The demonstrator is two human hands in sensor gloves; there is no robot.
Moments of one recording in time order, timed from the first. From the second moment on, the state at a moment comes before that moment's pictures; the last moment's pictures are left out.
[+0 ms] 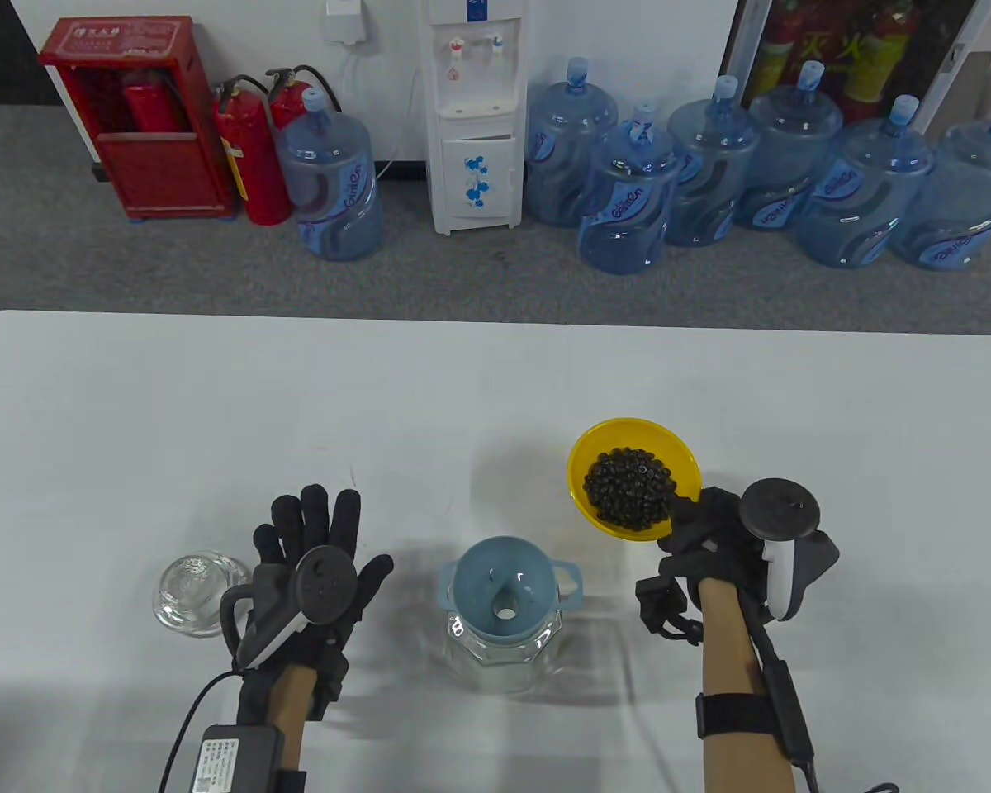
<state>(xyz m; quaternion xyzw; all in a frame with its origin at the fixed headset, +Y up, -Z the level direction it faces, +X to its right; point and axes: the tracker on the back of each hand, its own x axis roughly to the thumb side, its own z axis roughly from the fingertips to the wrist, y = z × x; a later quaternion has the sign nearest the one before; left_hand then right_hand) -0.220 -0.712 -0.288 -0.01 -0.03 0.09 1.00 0.221 -0.673 -0.324 -0.25 -0.04 0.87 0.42</state>
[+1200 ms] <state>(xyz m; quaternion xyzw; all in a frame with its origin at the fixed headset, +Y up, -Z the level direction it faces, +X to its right) -0.222 -0.715 -0.286 -0.02 -0.03 0.10 0.99 0.134 -0.588 -0.277 0.05 -0.14 0.92 0.36</state>
